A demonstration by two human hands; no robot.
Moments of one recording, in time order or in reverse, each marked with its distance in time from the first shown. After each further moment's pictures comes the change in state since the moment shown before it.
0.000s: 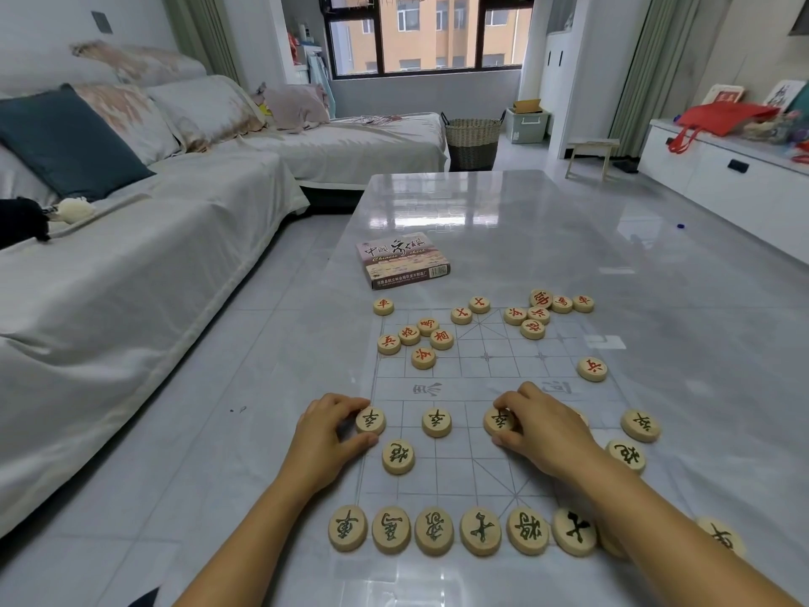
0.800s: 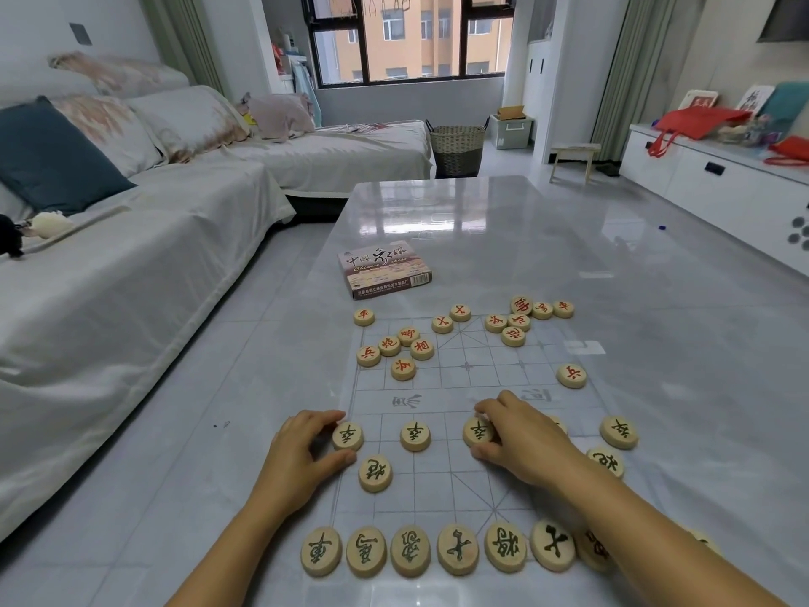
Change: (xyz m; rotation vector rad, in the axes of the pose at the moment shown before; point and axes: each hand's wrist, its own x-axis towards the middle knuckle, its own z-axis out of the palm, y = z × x) left_hand -0.004 0.005 -0.003 -0.021 -0.006 -0.031; right_hand 0.003 0.003 -0.004 0.008 -0.073 -0.029
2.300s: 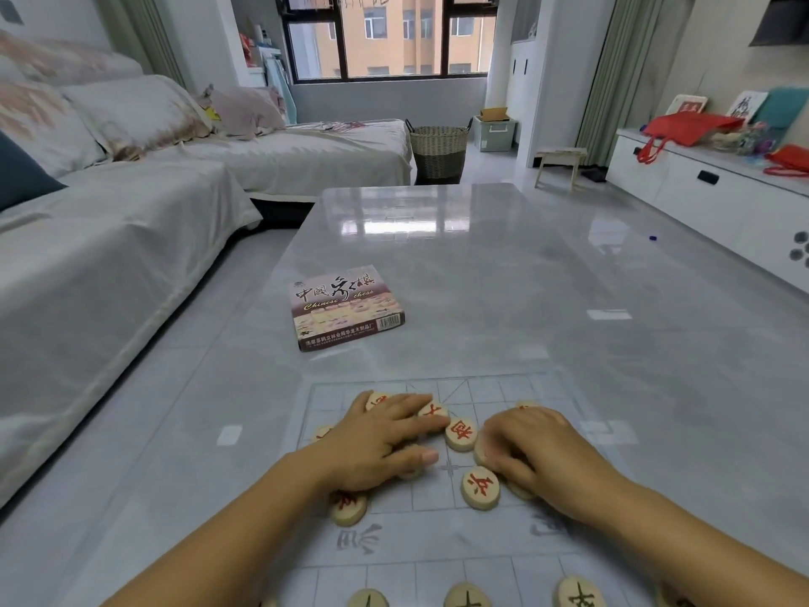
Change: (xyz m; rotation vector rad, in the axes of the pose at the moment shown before) left_hand 0.202 0.052 0.082 0.407 -0.627 0.426; right_hand 0.117 0.087 -0.034 -0.026 0.147 -0.234
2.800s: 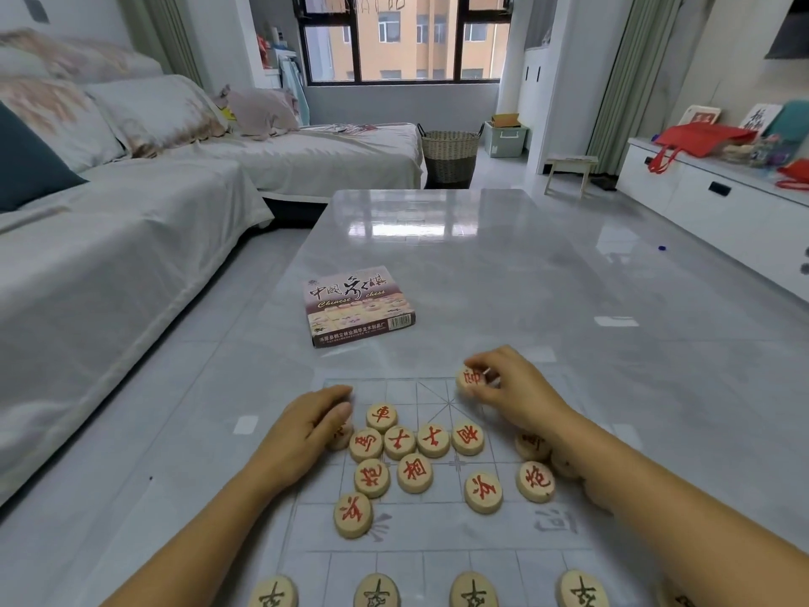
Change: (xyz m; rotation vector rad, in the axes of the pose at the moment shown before) left_hand -0.057 -0.053 0.014 -0.439 0.514 -0.329; right_hand 0.069 -0.001 -0.003 0.301 0.075 0.192
